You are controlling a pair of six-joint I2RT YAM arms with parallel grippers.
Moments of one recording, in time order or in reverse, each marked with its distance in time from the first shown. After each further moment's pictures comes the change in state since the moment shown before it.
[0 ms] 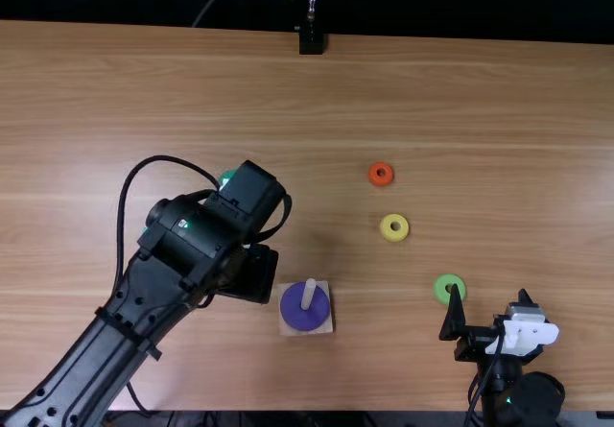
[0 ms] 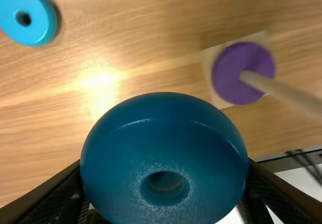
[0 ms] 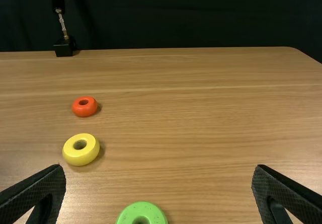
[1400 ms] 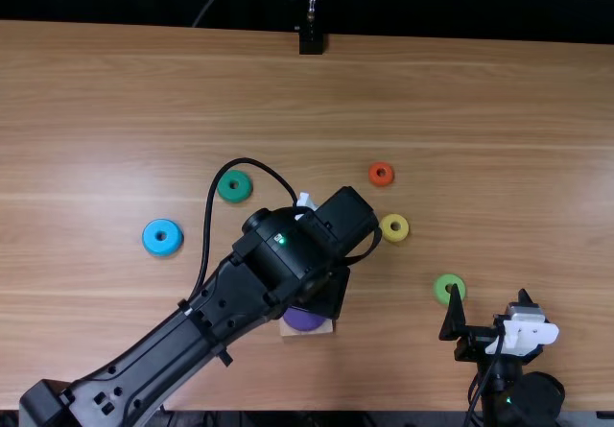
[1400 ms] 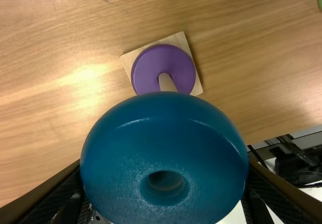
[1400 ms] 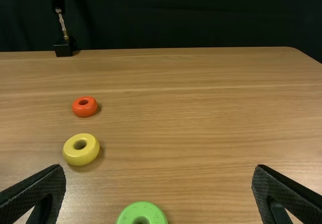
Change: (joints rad) left arm -0.233 0.166 0.167 0.003 0.000 -0.174; right arm 0.000 0.000 0.000 0.000 -0.001 0.000
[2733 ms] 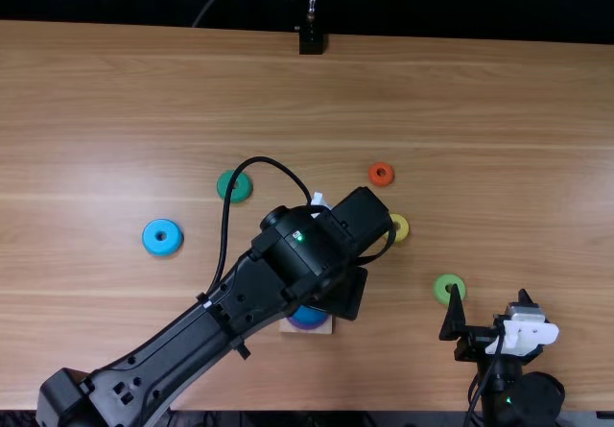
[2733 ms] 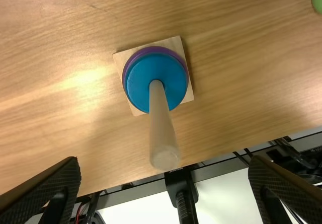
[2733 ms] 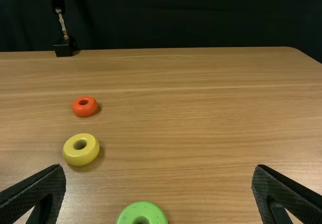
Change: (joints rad) left arm -0.026 0.052 0.039 0.004 -0.001 0.000; right arm 0.000 0.000 0.000 0.000 0.000 0.000
